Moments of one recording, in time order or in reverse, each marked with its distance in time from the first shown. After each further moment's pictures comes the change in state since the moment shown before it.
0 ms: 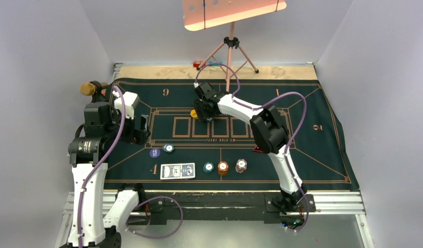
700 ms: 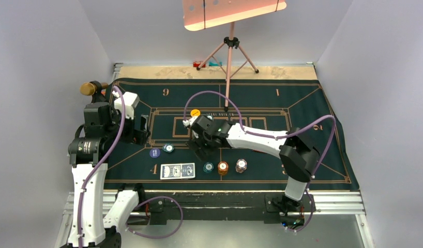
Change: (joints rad) left arm 0.000 -0.003 0.000 0.000 0.000 0.000; right arm 0.299 -0.490 -0.489 -0.013 -0.099 -0.044
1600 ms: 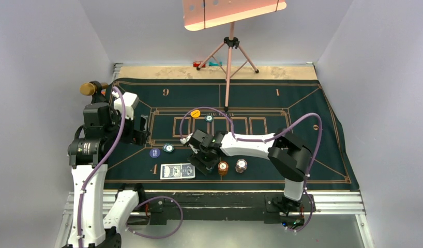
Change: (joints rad) left arm 0.000 -0.008 0.000 0.000 -0.011 0.008; right arm 0.081 0.060 -0.118 -0.009 -0.086 -0.049
